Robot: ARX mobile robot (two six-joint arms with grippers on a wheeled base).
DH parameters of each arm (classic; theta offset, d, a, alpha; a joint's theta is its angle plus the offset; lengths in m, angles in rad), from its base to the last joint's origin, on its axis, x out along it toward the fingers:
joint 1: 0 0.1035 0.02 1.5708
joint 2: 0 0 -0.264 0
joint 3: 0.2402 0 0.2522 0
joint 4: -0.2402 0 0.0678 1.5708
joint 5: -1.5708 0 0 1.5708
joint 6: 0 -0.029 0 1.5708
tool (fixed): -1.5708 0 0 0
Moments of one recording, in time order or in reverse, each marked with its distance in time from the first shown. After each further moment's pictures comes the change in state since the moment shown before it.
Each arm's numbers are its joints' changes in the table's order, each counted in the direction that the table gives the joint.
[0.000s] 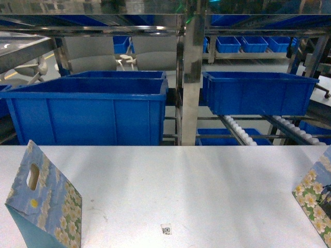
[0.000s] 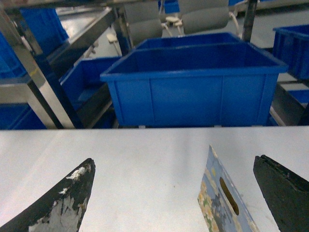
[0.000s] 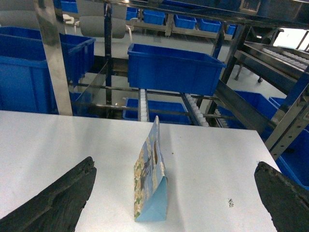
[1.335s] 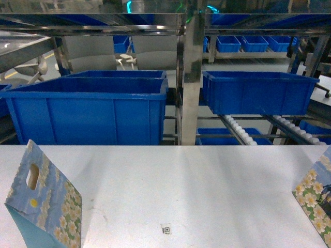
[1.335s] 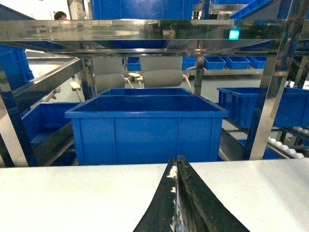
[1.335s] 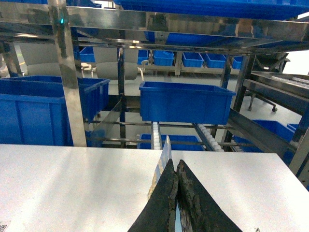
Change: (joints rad) left arm 0.152 0.456 -0.256 0.048 0.339 0.067; right arm -0.131 0.263 -0.235 0.165 -0.185 -0.061
